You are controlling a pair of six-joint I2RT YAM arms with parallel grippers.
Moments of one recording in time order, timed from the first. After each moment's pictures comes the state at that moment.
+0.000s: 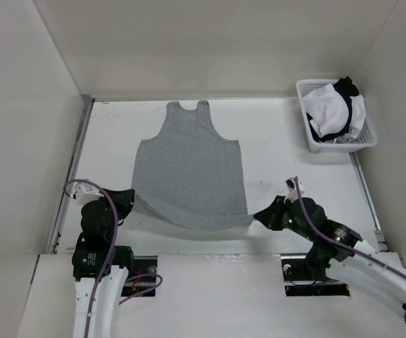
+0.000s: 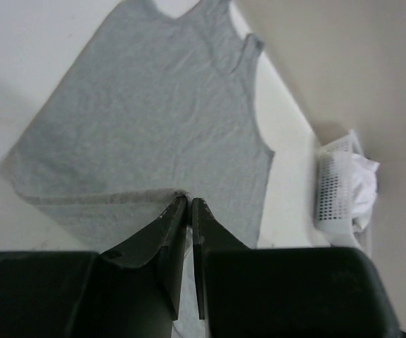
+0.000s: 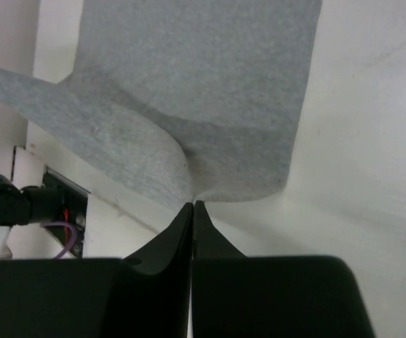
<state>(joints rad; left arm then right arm) -0.02 0.17 0.48 -0.62 -0.02 -0.93 0.83 0.44 0.38 -0.42 0.08 0.86</state>
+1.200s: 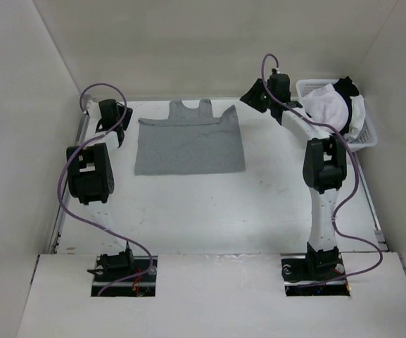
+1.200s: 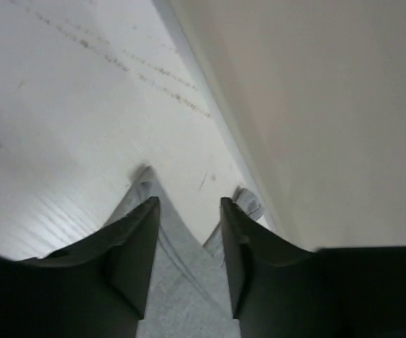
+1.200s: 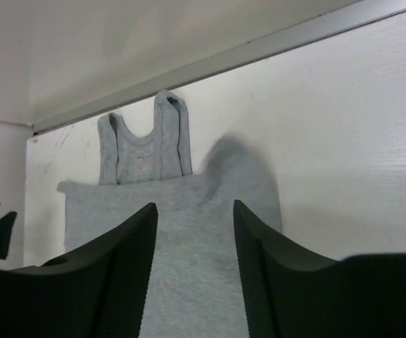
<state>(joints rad) 0.11 2.04 1.37 0.26 -0.09 -1.08 0.20 2.23 1.91 -0.11 -0.21 0.67</state>
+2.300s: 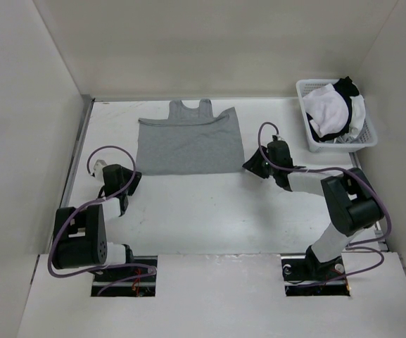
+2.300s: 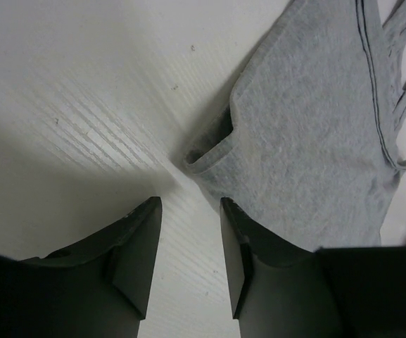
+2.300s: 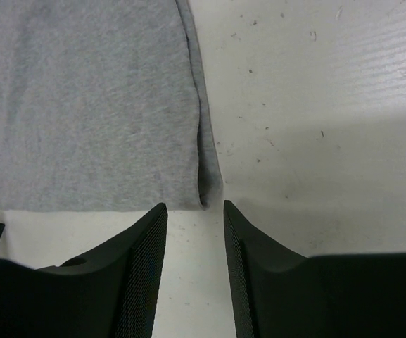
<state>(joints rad) 0.08 1.37 0.35 0.40 -0.02 -1.00 0.35 1.66 0.75 0.27 -0.09 0.80</state>
